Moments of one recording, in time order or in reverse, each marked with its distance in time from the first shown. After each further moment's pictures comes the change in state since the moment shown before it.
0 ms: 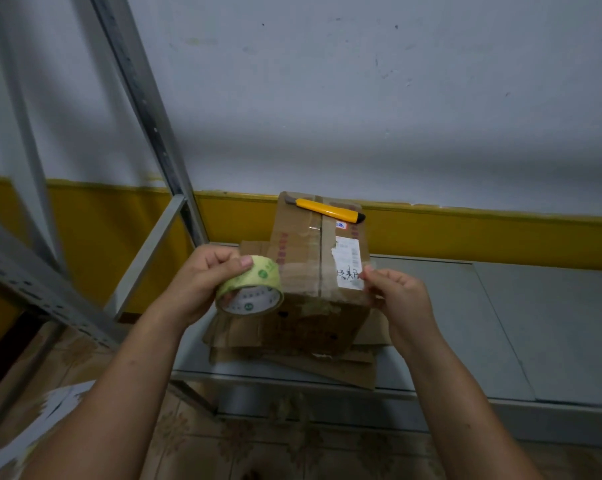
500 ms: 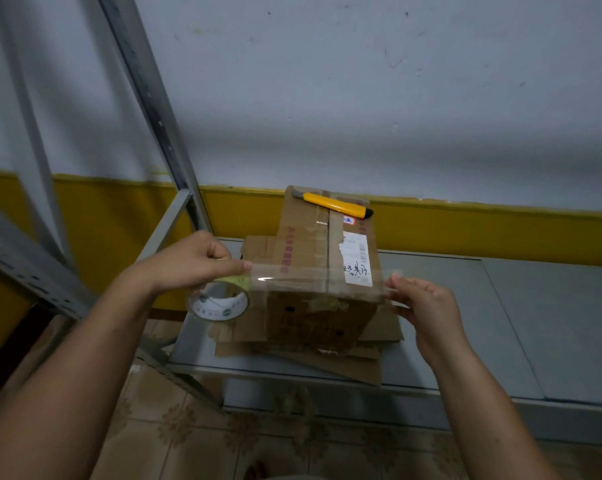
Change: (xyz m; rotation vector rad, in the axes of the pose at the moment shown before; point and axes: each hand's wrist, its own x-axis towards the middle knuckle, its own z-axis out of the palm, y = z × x) left_hand 0.018 0.025 -0.046 0.663 -0.233 -0.182; right_hand -0.004 0.007 -0.027 -0.019 0.099 0.060
